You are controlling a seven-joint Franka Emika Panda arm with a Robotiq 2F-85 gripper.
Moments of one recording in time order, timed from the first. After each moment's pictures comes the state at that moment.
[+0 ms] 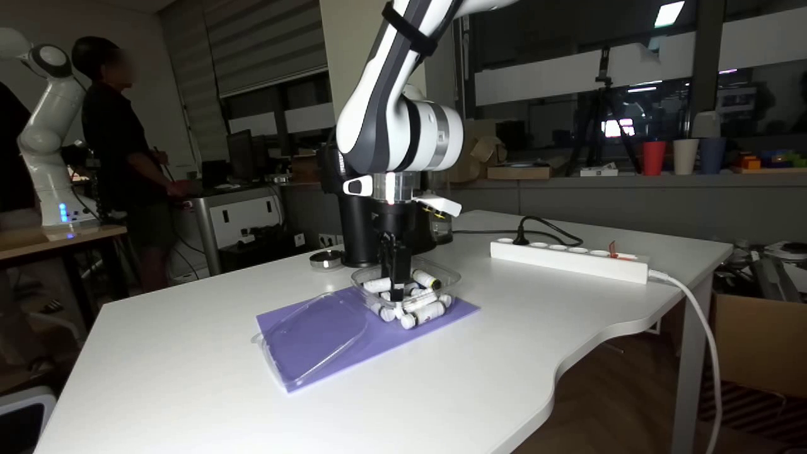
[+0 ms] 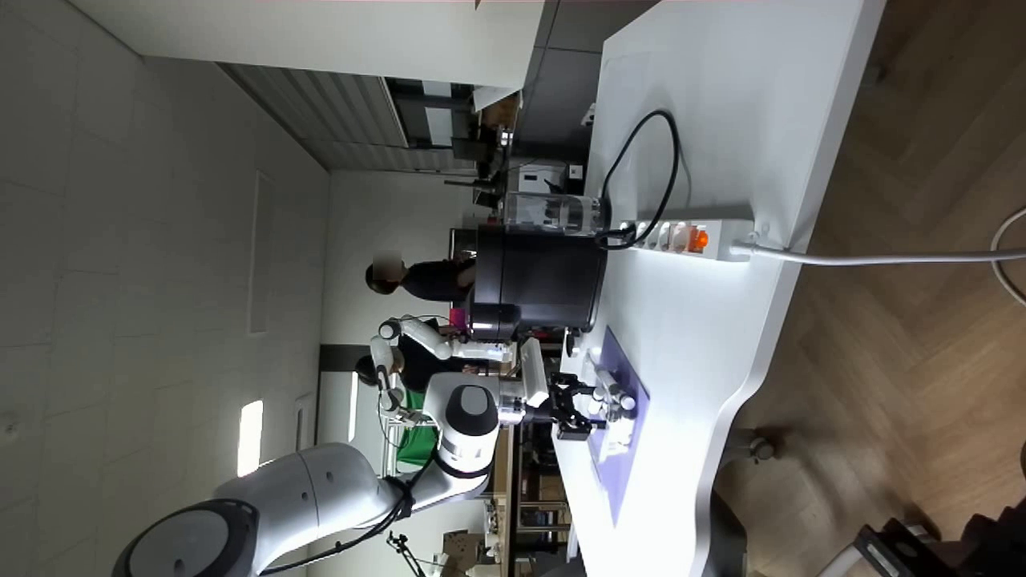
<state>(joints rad) -0.07 0.78 0.19 -1.75 -0.02 2.59 -1.31</state>
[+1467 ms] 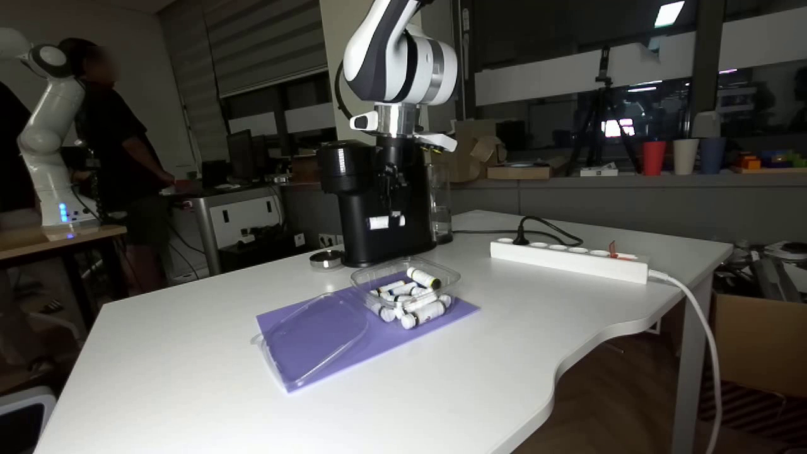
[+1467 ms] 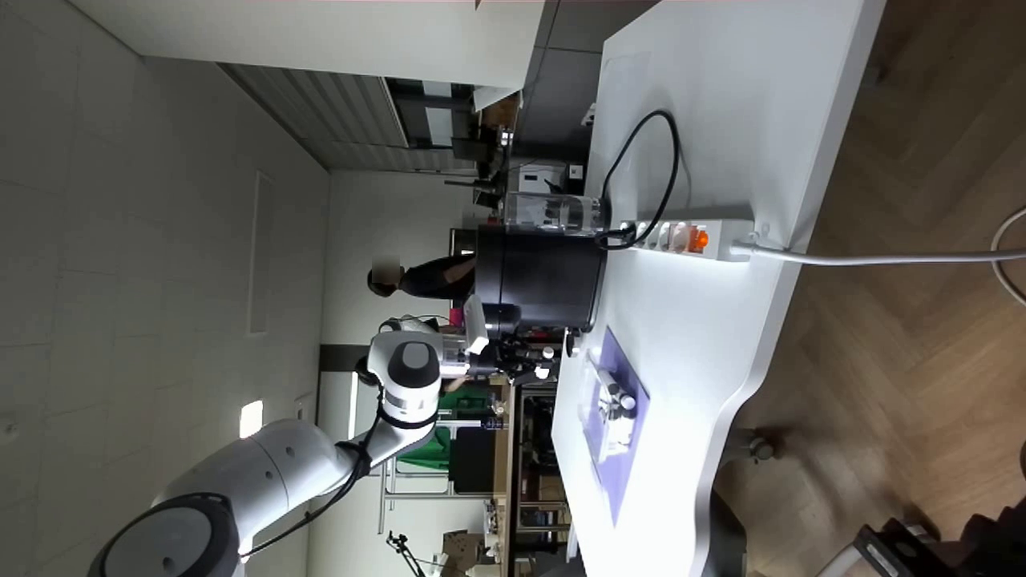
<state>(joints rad) -0.14 0.76 0.19 -1.47 -0.02 2.37 -1.44</state>
